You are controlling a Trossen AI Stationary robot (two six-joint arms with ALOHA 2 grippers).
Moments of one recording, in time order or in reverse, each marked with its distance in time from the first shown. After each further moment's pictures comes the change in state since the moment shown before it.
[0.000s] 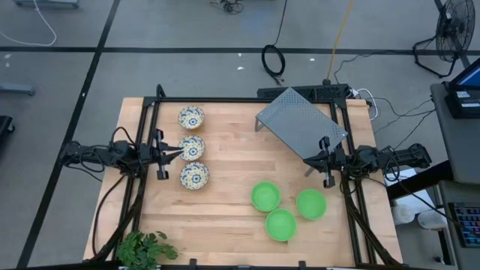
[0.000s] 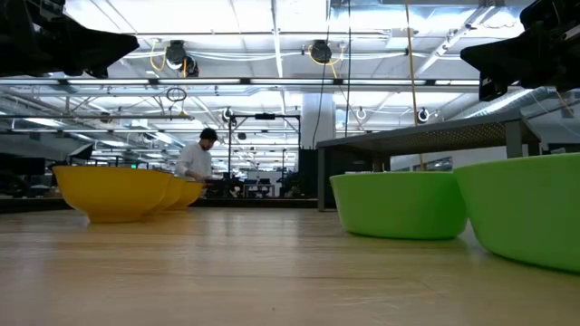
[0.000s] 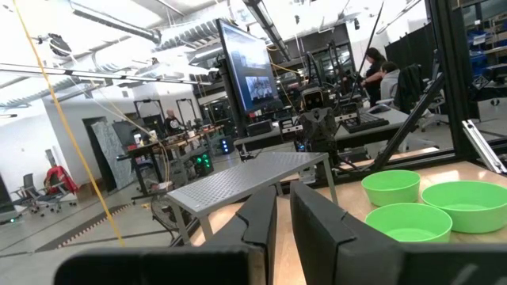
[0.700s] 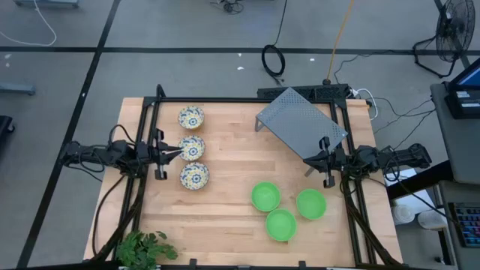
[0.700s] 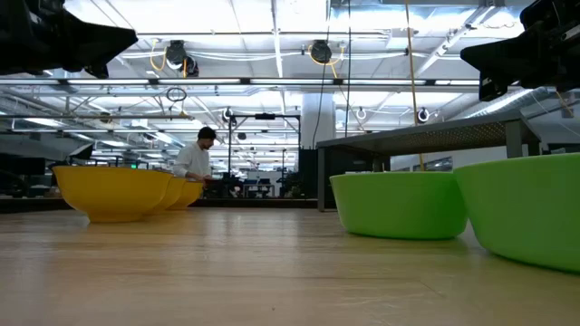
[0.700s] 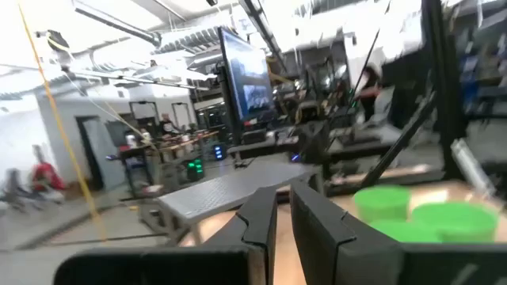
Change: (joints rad) left arm 0.000 0.000 0.000 0.040 0.021 -0.091; right arm 0.000 0.000 0.000 0.000 0.000 0.000
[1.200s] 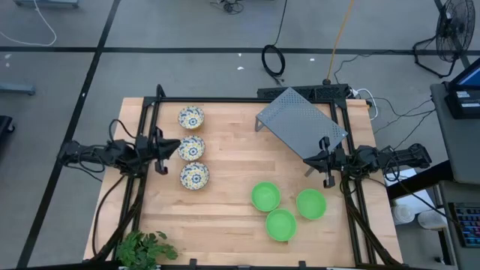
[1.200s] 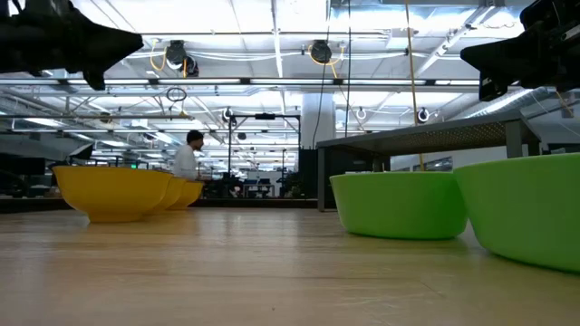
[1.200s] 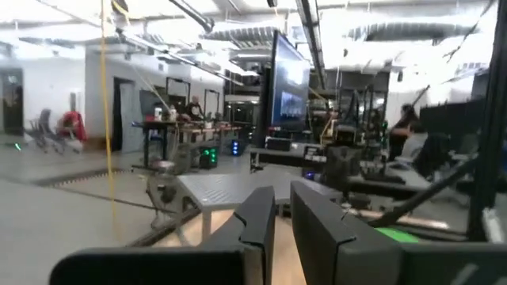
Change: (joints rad) left arm 0.000 0.032 0.000 0.071 -0.164 -0.145; right arm 0.000 0.000 0.000 0.000 0.000 0.000
